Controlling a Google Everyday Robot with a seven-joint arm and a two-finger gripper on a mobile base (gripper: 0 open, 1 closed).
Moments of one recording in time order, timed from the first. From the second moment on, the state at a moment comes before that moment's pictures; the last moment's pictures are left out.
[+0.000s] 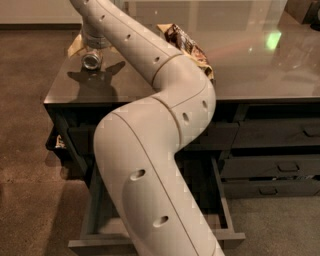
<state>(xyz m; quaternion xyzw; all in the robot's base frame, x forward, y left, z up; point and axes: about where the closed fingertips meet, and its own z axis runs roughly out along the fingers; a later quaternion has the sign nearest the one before) 0.843 0.205 0.862 -0.15 0.94 0.10 0.28</state>
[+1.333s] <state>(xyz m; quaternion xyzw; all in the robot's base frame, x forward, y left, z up) 0.836 0.253 0.887 -0.22 0.93 0.12 0.29</state>
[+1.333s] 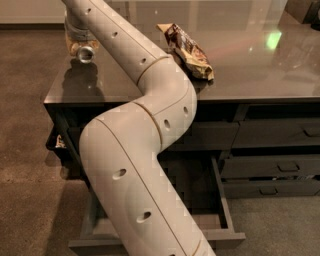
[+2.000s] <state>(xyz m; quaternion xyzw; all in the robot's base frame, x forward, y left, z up) 0.791 0.203 0.944 -0.31 0.89 0.17 0.31</state>
